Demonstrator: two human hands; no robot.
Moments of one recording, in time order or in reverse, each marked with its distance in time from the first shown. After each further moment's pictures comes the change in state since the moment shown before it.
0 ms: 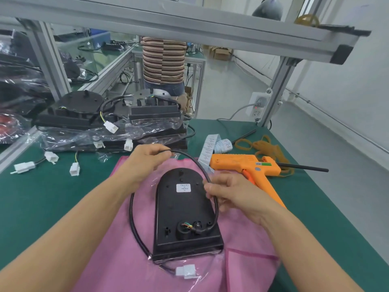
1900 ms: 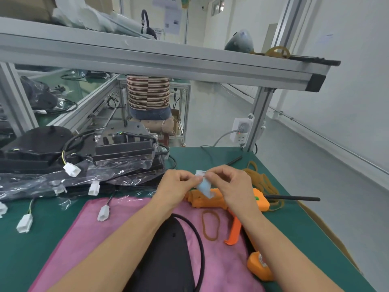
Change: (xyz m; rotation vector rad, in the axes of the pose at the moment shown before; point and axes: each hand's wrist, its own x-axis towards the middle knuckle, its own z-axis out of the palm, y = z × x) left_hand 0.069 0.020 0.102 -0.078 -0.079 0.121; right_hand 0.078 -0.014 -0.064 -0.254 0.584 -0.541
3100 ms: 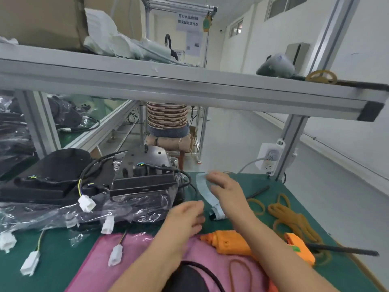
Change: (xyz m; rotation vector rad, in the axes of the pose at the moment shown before) left_hand 0.001 0.010 -0.026 -0.404 0.092 -0.305; right_hand 0.088 0.003 0.072 0.107 -0.198 0.081
